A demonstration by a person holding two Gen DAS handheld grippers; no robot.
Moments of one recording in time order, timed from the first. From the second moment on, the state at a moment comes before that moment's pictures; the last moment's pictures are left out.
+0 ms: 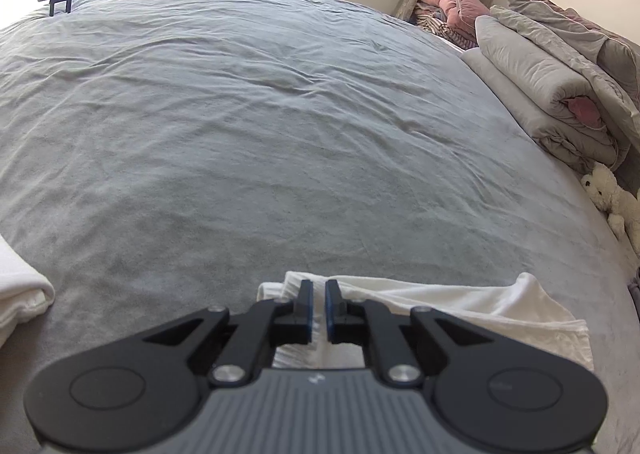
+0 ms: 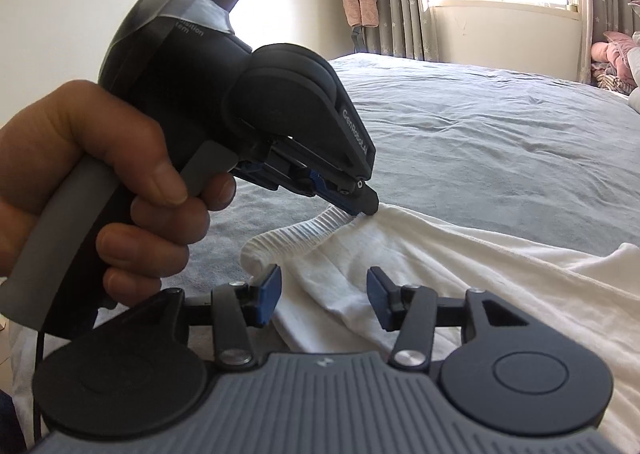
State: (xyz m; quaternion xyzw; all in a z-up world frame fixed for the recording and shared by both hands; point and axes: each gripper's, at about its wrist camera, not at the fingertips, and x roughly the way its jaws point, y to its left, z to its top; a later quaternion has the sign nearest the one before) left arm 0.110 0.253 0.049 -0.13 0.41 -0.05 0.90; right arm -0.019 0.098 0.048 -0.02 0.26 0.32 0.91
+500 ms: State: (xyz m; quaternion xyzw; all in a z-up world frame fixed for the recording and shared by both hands) left arm 0.091 0.218 0.049 -0.12 0.42 -0.10 0.89; right arm -0.009 -0.017 0.074 -0.06 0.30 0.24 0.92
